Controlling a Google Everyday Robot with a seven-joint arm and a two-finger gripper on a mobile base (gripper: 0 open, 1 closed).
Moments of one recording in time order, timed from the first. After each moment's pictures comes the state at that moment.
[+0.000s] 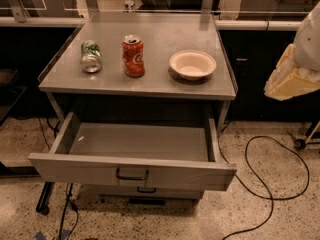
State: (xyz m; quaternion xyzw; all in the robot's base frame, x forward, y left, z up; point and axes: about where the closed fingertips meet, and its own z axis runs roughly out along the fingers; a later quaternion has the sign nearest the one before) arm 0.438 -0.216 0.977 -0.60 0.78 -0.03 0.16
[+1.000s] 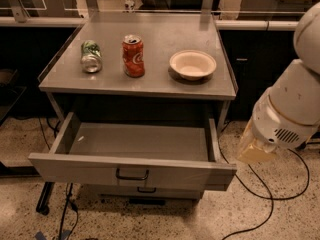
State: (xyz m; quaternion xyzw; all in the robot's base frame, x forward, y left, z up) arm 0.387 -0.180 0.855 -0.58 0.81 0.04 0.09
